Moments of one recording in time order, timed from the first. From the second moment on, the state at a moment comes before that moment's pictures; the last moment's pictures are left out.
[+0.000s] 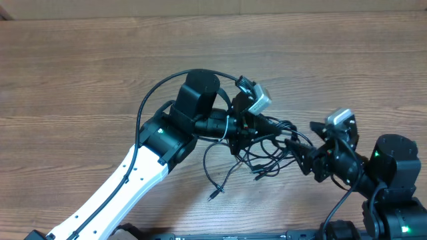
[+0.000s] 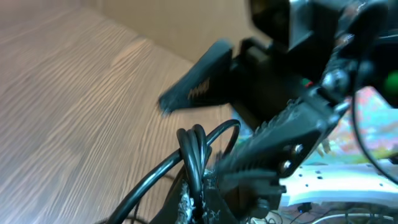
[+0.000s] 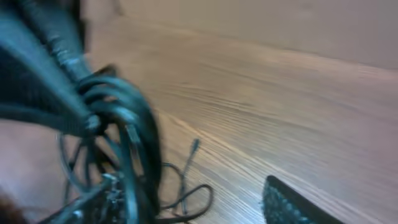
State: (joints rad) left arm -0.65 1.36 1.18 -0.25 0.93 -0.13; right arm 0.06 0.64 0.88 -0.75 -0.60 -0.15
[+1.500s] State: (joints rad) left arm -0.65 1.36 1.18 -0.29 0.78 -0.26; right arm 0.06 0.64 0.88 -0.79 -0.62 -0.21
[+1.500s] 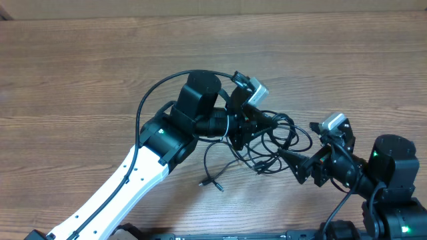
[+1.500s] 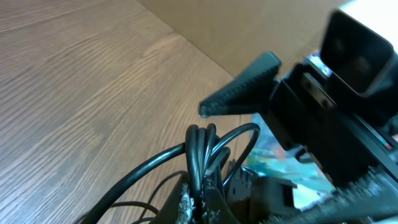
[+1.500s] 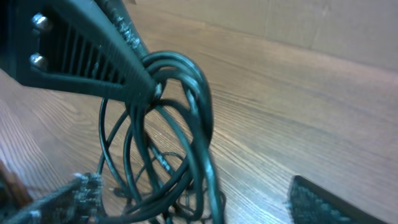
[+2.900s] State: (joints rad) left arm -0.66 1.36 1.18 -0.24 0.75 -0.36; right arm 0.06 0.65 0.88 -0.77 -0.84 -0.20
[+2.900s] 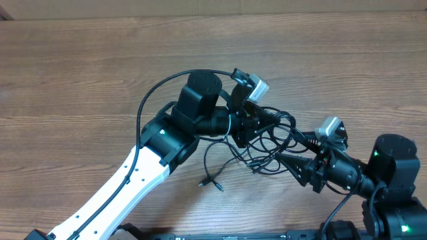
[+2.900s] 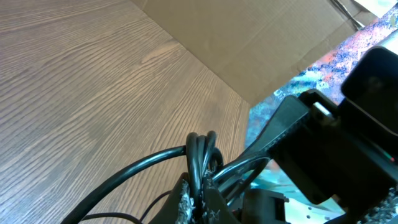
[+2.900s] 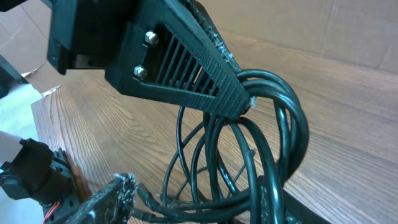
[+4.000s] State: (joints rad) left arm -0.68 1.36 1.18 -0.40 0.29 -0.61; right arm 0.06 0.76 0.88 -0.79 -0.91 -0.20
